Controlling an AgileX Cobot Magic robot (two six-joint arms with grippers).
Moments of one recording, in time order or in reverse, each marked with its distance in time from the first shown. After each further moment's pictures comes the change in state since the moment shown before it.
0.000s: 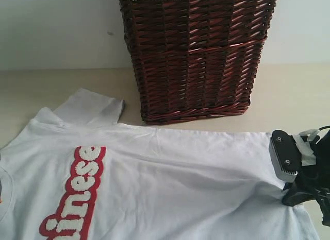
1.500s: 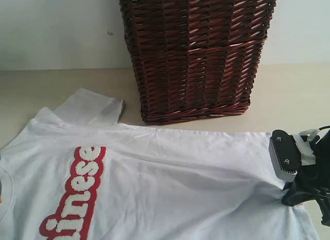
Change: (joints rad) left arm 0.000 0.000 0.000 0.000 0.000 -0.006; right arm 0.000 0.000 0.000 0.000 0.000 0.008
